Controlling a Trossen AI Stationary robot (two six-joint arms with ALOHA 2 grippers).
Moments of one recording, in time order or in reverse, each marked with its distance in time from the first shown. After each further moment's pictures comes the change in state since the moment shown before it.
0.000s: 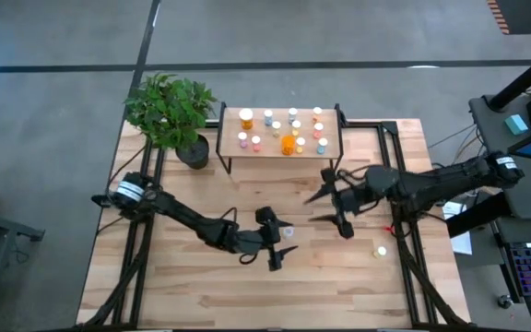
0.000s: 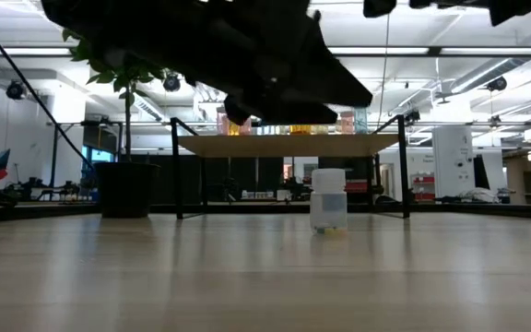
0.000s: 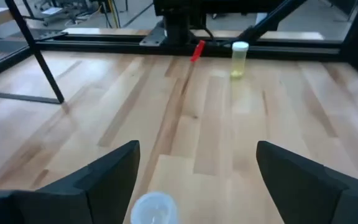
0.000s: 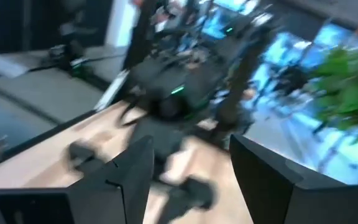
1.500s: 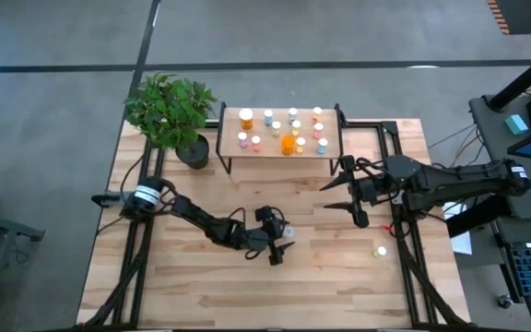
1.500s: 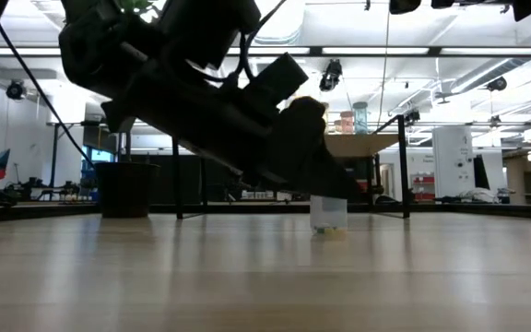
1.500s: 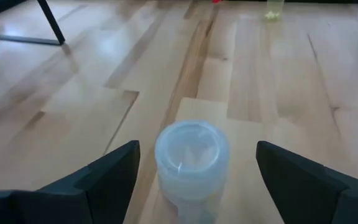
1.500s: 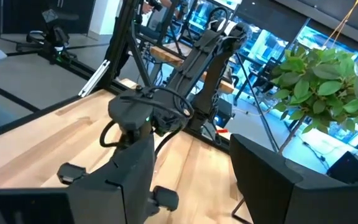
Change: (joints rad) left arm 0.054 0.147 -0.021 0.042 0.028 -0.052; right arm -0.097 -0.242 -0.020 -0.225 -0.015 -0.067
